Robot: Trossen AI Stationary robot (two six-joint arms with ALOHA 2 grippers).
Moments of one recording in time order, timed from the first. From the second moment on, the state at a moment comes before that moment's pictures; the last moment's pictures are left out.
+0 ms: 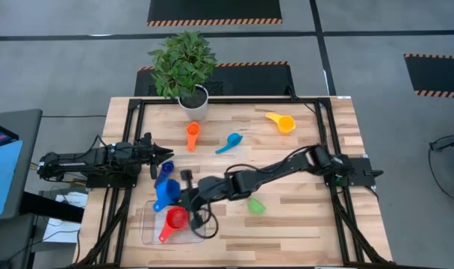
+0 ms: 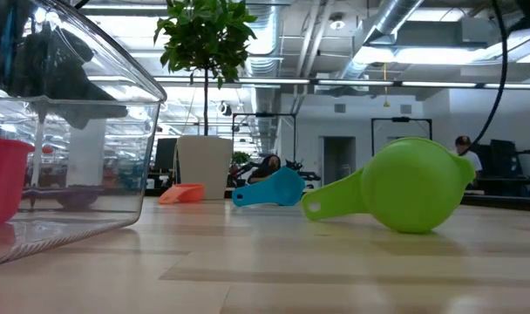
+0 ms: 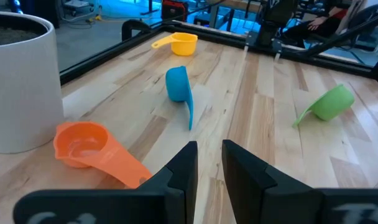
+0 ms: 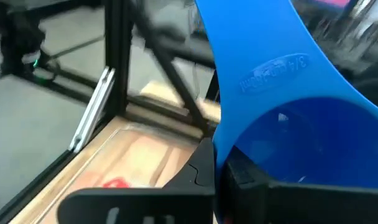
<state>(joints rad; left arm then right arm) 0.04 0.07 0.11 -0.32 -0.22 -0.21 0.28 2.26 1.98 0.05 0.07 -0.21</state>
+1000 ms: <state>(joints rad) 0.04 0.07 0.11 -0.32 -0.22 -0.22 0.31 2.43 2.20 -0.36 -0.06 -0.04</state>
